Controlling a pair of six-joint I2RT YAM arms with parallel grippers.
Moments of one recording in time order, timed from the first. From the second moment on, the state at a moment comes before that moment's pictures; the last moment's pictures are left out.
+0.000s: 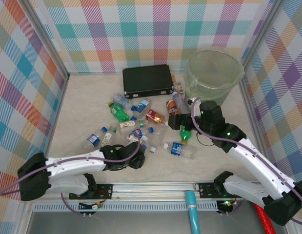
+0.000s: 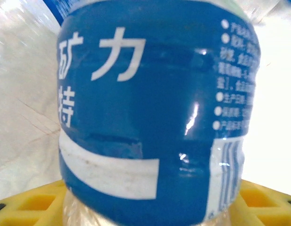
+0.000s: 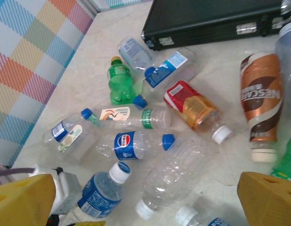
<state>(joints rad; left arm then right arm) -1.11 1.13 0.62 -0.58 -0.26 -0.67 0.61 0.96 0.93 -0.49 -0.20 0.50</state>
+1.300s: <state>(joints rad) -1.11 1.01 0.77 -0.31 -0.29 -0.47 0.68 1.11 0.91 -0.21 -0.55 0.68</state>
